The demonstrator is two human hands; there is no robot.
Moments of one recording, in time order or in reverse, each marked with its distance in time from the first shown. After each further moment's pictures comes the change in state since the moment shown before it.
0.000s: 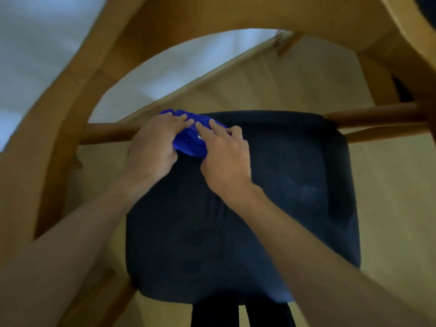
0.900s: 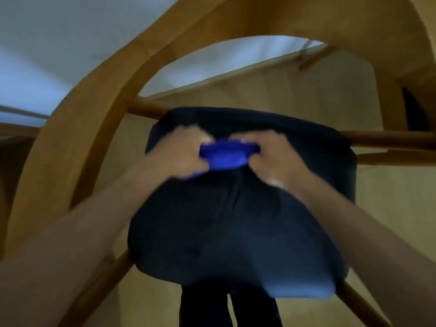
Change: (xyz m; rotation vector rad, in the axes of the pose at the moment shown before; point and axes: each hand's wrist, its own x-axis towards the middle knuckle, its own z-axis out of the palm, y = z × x) left_hand -0.037 0.013 -0.023 -0.217 -0.296 -0.091; right_hand -0.008 0.041 -0.042 0.308 -0.173 -0.186
